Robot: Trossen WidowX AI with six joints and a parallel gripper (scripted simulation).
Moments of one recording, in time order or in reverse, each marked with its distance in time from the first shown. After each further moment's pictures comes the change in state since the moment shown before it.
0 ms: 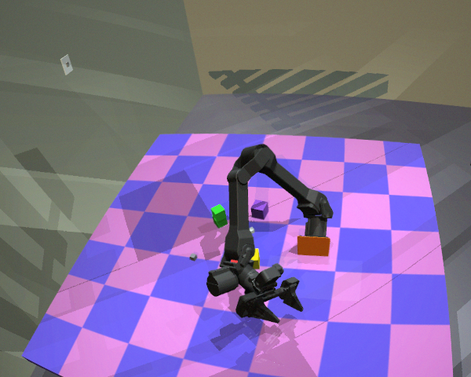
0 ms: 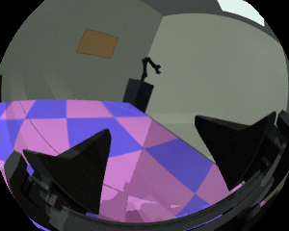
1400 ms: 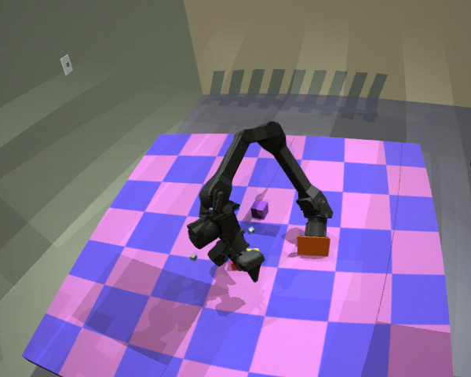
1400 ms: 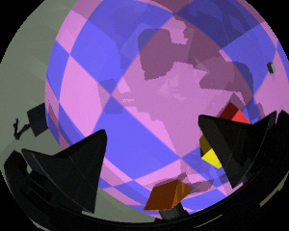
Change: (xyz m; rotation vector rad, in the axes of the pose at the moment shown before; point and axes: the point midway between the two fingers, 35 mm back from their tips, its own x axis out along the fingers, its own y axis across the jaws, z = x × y) arm -0.191 0.036 -0.013 1.796 1.122 -0.827
